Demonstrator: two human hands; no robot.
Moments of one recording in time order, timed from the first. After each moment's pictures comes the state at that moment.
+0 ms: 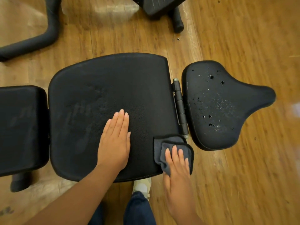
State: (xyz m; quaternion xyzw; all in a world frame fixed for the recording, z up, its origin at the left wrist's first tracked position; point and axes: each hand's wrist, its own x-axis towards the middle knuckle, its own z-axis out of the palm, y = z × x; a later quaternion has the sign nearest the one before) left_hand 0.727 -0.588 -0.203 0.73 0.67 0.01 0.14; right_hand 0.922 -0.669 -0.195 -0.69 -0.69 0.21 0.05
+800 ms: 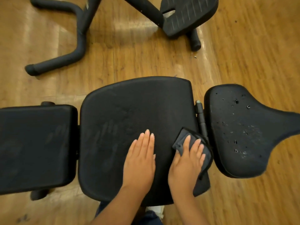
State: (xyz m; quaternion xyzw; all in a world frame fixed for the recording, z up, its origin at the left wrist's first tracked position) left_hand 0.727 -0.581 -0.189 0.72 0.67 -0.03 0.17; right_hand 0.850 -0.577 -0.201 -0.82 -0.54 0.15 0.06
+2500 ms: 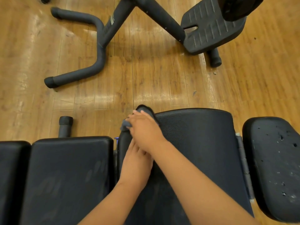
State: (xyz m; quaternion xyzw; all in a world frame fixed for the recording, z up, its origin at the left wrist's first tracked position) left_hand 0.576 -0.486 -0.208 0.71 0.67 0.05 0.20; right_hand 0.626 -0.376 -0.191 -0.47 -0.84 0.27 -0.02
